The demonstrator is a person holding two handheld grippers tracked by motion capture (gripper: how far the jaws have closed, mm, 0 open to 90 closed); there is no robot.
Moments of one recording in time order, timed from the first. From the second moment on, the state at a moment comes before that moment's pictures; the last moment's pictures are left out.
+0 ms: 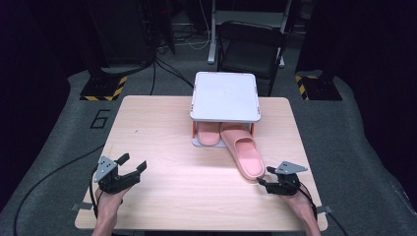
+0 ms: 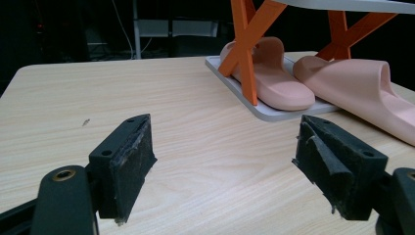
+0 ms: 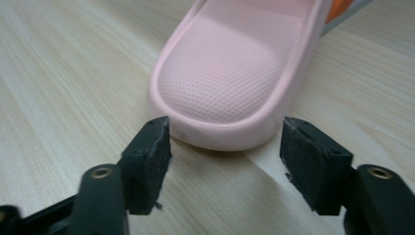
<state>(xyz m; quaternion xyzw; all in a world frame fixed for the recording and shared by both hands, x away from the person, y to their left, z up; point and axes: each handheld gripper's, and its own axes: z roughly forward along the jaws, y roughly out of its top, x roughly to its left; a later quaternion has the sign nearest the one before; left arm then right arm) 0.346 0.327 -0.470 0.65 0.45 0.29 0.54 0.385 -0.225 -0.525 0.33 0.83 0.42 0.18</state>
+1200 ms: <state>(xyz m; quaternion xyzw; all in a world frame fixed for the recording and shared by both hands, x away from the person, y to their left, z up) 0.343 0.343 -0.470 0.63 0.47 0.29 0.54 0.452 -0.145 -0.508 0.42 0.74 0.46 0.25</state>
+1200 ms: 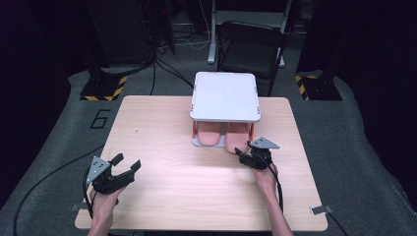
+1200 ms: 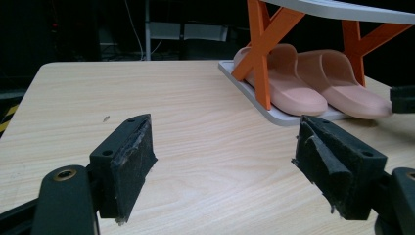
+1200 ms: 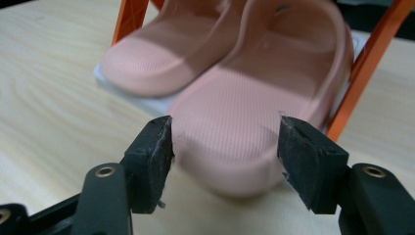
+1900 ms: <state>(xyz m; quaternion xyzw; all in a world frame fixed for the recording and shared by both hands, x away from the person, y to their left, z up) 0.344 0.345 -0.472 0.63 0.47 0.29 0.54 0.485 -0.130 -0.519 0.43 0.75 0.43 0.24</state>
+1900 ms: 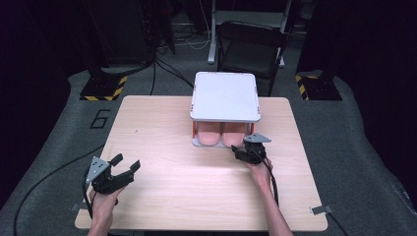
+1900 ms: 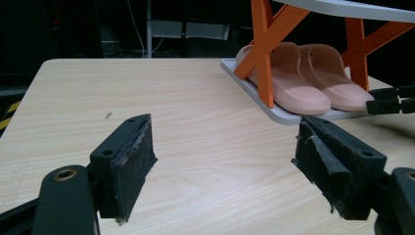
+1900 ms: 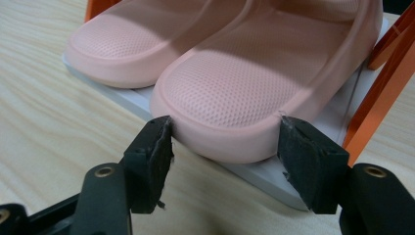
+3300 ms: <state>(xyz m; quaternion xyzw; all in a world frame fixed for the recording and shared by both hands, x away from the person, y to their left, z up) 0.350 0.363 -0.496 0.63 0.49 0.31 0.52 0.346 -0.203 -0.504 0.45 0.65 0.52 0.32</state>
